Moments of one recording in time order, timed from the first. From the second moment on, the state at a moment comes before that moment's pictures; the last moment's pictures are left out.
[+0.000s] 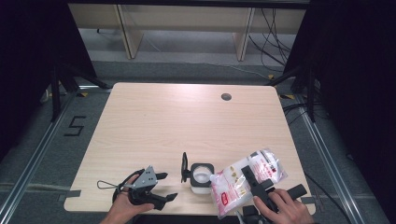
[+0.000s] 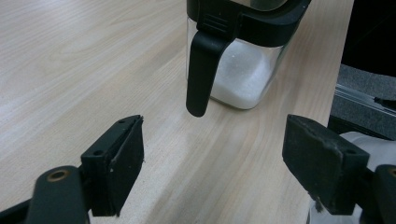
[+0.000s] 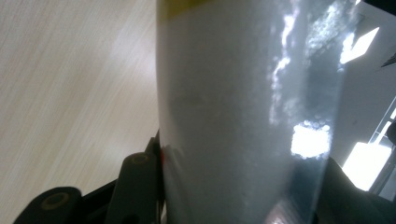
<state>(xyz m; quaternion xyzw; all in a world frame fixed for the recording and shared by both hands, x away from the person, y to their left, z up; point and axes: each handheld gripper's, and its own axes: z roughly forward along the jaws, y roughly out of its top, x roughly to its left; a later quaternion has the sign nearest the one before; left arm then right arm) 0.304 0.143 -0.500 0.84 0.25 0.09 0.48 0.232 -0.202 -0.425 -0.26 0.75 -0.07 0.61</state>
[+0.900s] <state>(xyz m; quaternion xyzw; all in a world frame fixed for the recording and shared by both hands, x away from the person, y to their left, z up) 0.305 0.143 -0.500 0.84 0.25 0.09 0.48 0.232 -0.204 -0.425 -0.25 0.75 -0.05 0.61</state>
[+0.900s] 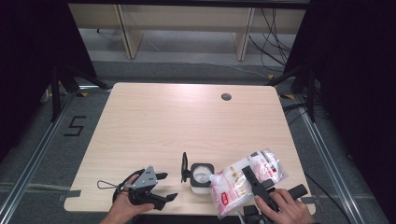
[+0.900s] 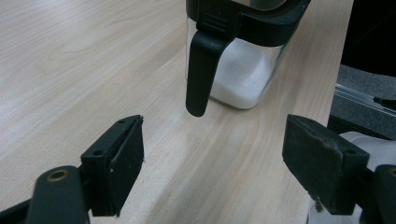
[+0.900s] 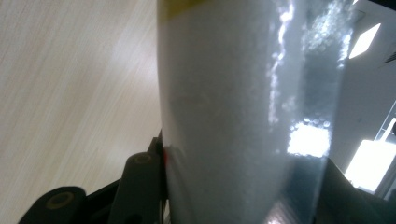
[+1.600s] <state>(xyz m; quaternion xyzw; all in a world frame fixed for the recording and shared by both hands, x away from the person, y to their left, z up) 0.304 0.143 -0.499 0.83 0.26 0.09 0.48 0.237 -0.212 -0.427 -0.23 0.76 0.01 0.60</state>
